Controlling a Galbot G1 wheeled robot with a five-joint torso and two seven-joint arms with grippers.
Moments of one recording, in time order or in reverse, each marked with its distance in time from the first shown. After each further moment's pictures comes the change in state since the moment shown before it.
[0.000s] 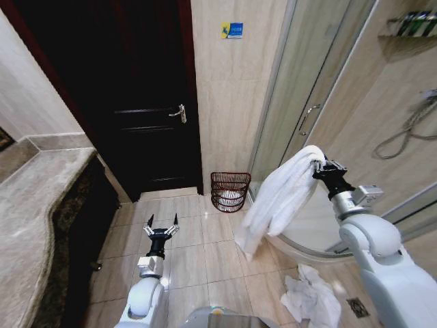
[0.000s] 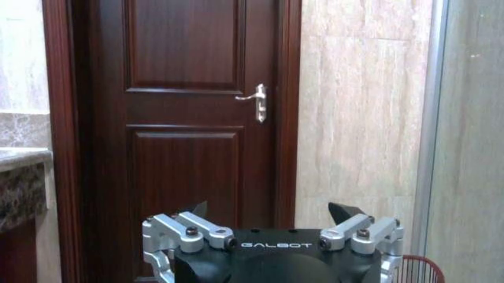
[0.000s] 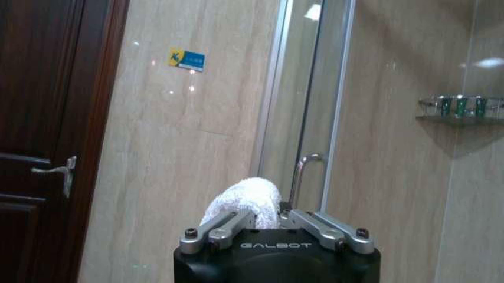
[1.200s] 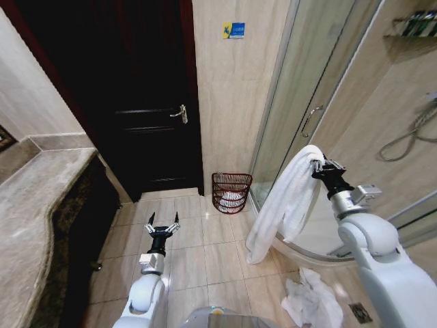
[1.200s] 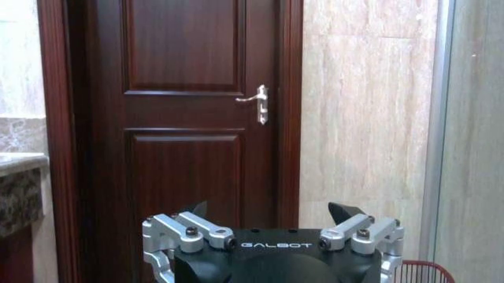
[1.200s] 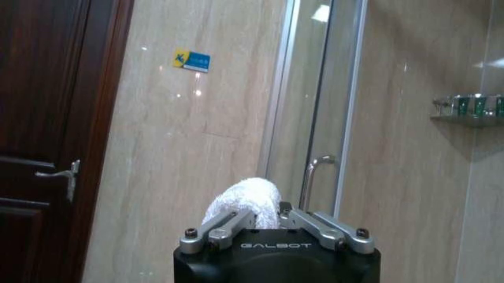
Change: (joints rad) left arm -0.038 0.011 0.003 0.024 0.001 0.008 0.003; right arm 0.022 0.006 -0.009 -0.028 -0.007 0.017 -0.024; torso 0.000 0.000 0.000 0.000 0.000
